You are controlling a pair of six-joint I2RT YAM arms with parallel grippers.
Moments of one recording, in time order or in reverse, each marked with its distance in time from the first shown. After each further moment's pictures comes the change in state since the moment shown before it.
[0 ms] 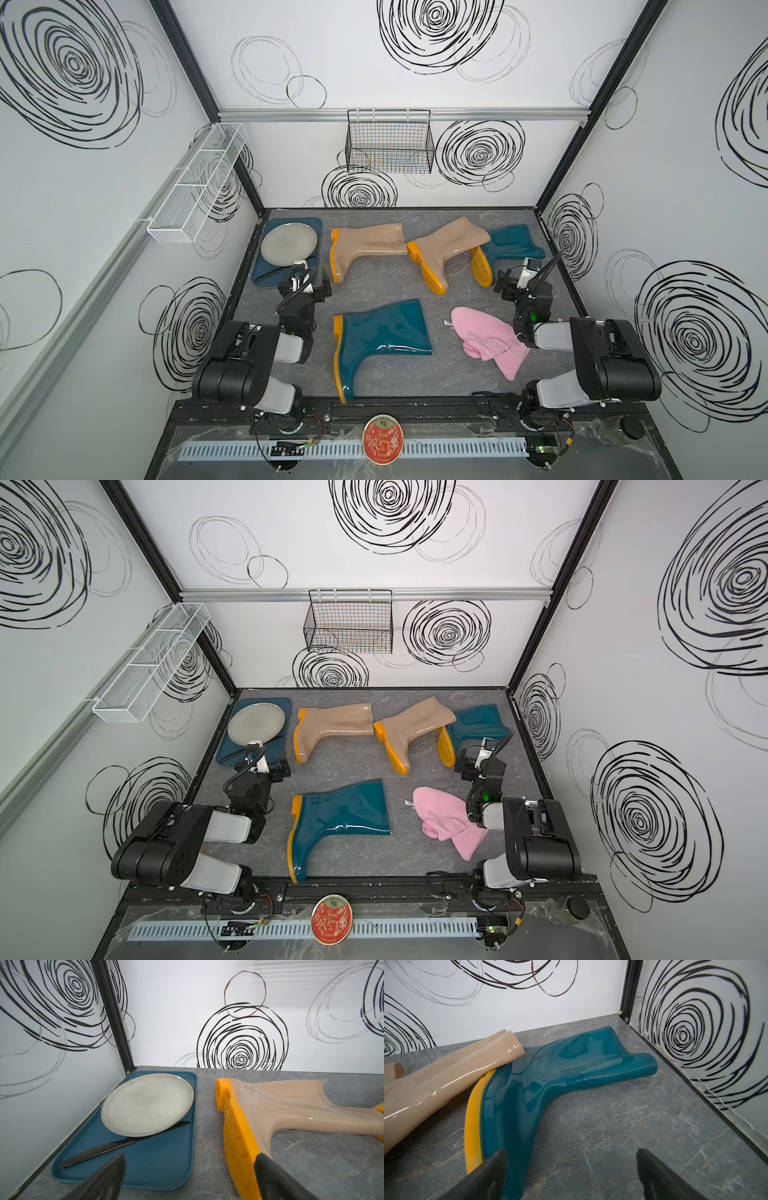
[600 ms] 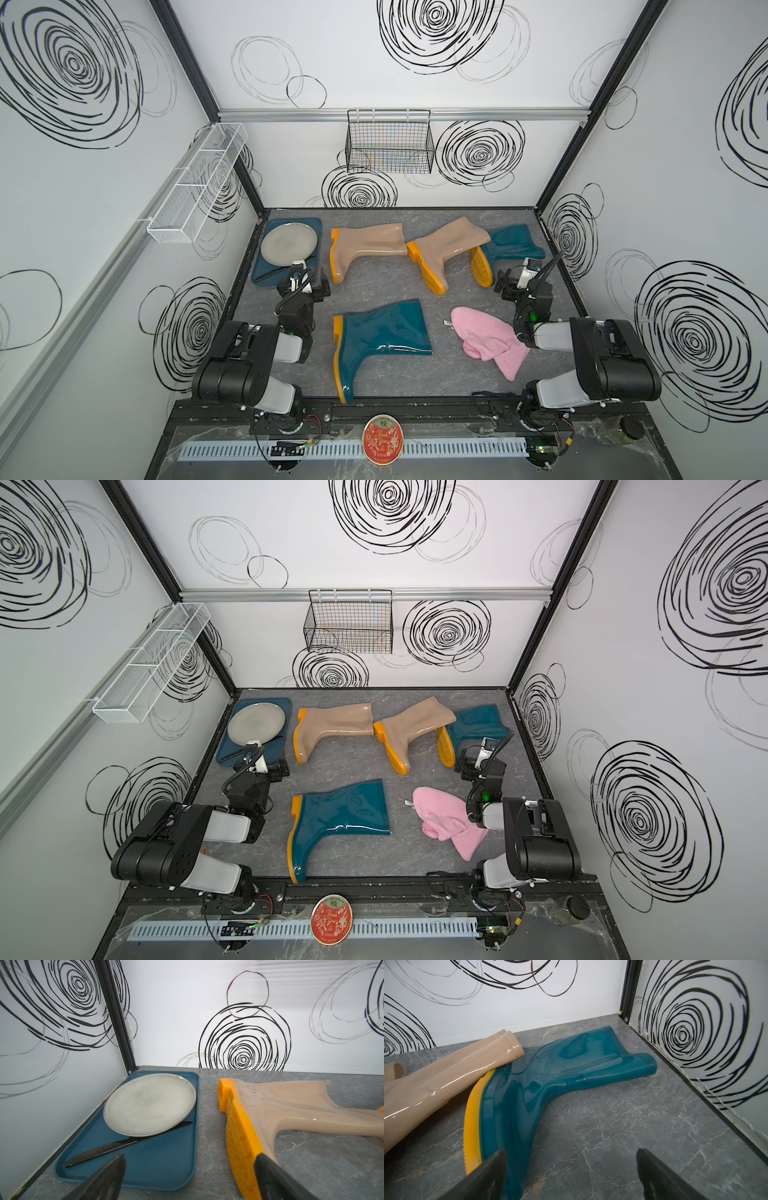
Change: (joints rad) left arm 0.016 0.000 0.000 0.000 0.021 0.000; right arm 0.000 0.000 0.000 0.000 0.000 0.000
